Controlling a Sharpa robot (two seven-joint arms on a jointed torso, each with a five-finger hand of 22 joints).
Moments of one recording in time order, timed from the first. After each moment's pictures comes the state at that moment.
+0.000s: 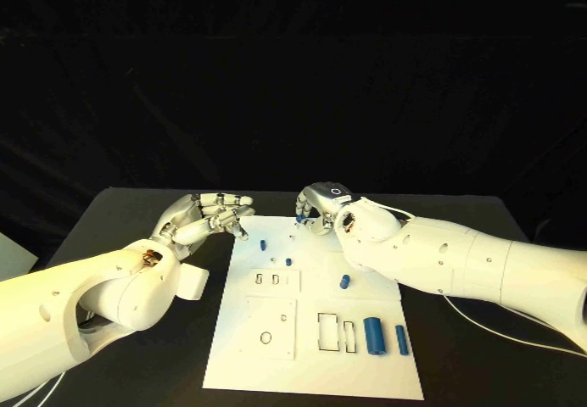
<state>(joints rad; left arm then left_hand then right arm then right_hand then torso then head) 1.17 -0.96 -0.02 1.71 -0.14 -0.36 0.40 1.33 -0.19 0.50 0.07 0.25 0.89 0.21 0.23 0.15 1.15 0.13 0.09 0.07 1.12 0.06 0.79 0.56 0.17 1.00 0.14 0.74 0.42 1.25 -0.47 -0.12 1.16 -1.63 -0.46 -0.24 1.43 -0.21 0.57 0.14 0.17 1.05 0.12 0.27 0.39 1.24 0.06 0.07 0.15 1.46 -0.01 1.32 1.21 0.05 1.46 0.09 1.47 1.31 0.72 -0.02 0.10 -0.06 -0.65</state>
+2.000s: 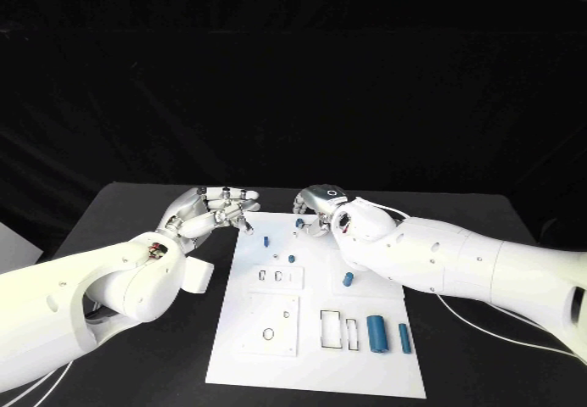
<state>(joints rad) 1.18 -0.96 -0.02 1.72 -0.14 -0.36 0.40 1.34 -0.19 0.50 0.07 0.25 0.89 0.21 0.23 0.15 1.16 0.13 0.09 0.07 1.12 0.05 0.79 0.56 0.17 0.99 0.14 0.75 0.42 1.24 -0.42 -0.13 1.10 -1.61 -0.42 -0.22 1.38 -0.26 0.49 0.14 0.15 0.94 0.13 0.18 0.39 1.02 0.11 0.06 0.10 1.46 0.02 1.22 1.03 0.08 1.36 0.12 1.27 1.19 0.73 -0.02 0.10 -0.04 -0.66</state>
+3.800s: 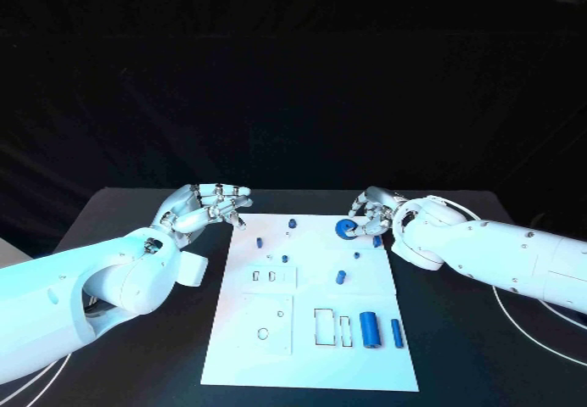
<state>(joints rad) 1.18 -0.96 -0.02 1.67 -0.14 -0.34 0.40 1.34 -0.19 0.51 0.07 0.25 0.89 0.21 0.23 0.15 1.16 0.13 0.09 0.07 1.12 0.05 0.79 0.56 0.17 0.99 0.14 0.76 0.43 1.25 -0.72 -0.11 1.27 -1.22 -0.34 -0.26 1.47 -0.22 0.10 0.29 0.21 0.82 0.16 0.29 0.46 1.46 0.08 1.54 1.31 1.47 0.00 1.56 1.31 0.01 1.47 0.11 1.57 1.31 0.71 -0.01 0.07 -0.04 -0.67</state>
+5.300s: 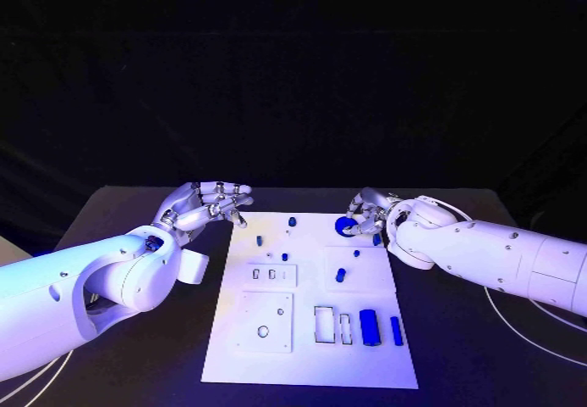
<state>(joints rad) 1.18 -0.95 -0.02 1.66 -0.14 -0.34 0.40 1.34 -0.19 0.51 0.07 0.25 0.89 0.21 0.23 0.15 1.16 0.13 0.09 0.07 1.12 0.05 0.80 0.56 0.17 0.98 0.14 0.77 0.43 1.24 -0.67 -0.11 1.23 -1.28 -0.34 -0.29 1.45 -0.20 0.15 0.29 0.25 0.88 0.16 0.28 0.43 1.46 0.08 1.55 1.31 1.47 0.00 1.56 1.31 0.01 1.47 0.11 1.57 1.31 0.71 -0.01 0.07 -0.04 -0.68</state>
